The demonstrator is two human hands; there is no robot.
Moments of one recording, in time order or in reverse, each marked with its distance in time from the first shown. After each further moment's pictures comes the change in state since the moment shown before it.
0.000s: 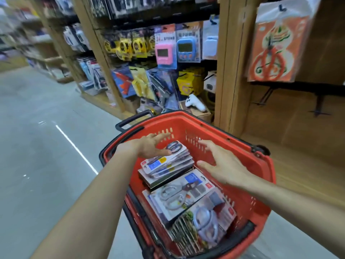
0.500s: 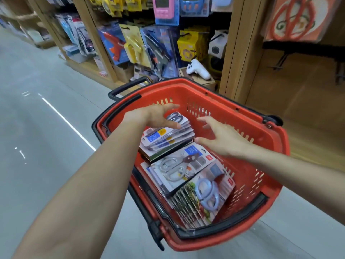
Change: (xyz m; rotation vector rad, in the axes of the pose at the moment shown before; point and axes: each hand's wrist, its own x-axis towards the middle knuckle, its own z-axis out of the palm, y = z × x) left_hand 0.028 0.006 0.009 -0.035 0.005 0.126; right_hand 0.009 -0.011 0.011 -0.023 -0.128 0.041
